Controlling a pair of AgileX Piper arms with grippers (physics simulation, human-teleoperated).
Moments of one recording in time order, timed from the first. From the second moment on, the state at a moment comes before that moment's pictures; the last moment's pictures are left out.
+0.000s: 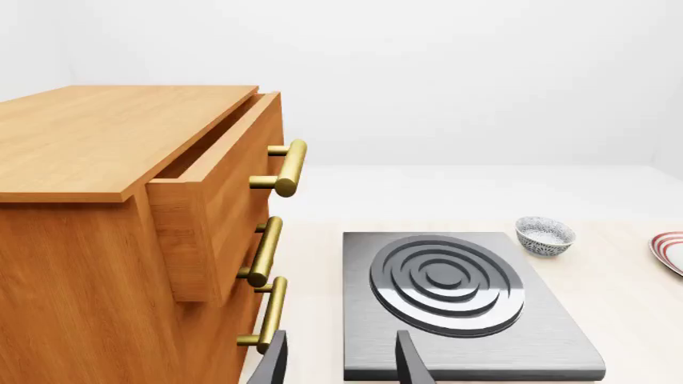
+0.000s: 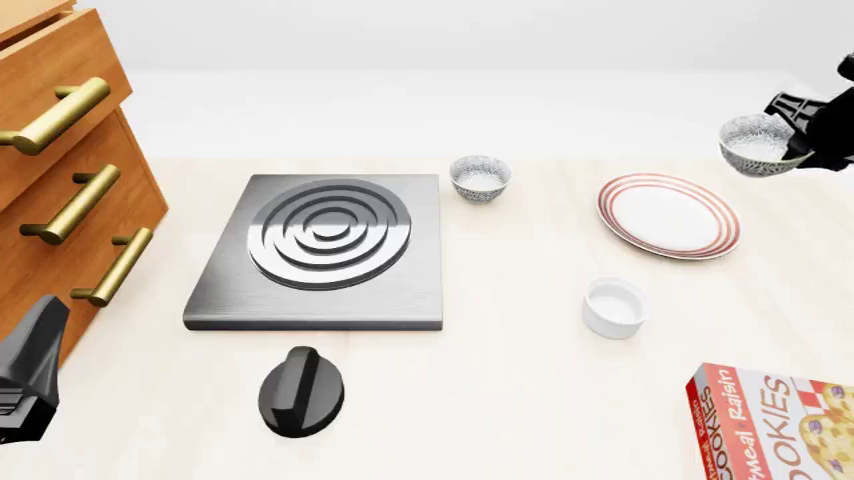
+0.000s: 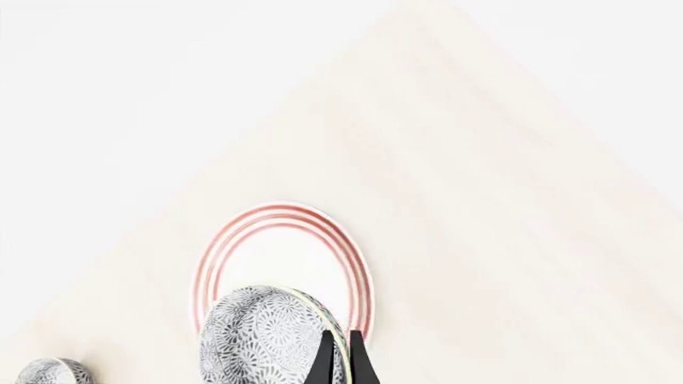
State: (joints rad) left arm 0.00 0.00 0.00 0.00 0.00; right arm -0.33 1.86 -1.49 0.57 0.41
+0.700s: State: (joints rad) left arm 0.00 0.00 0.00 0.00 0.00; right arm -0.23 2.00 -1.49 0.46 0.47
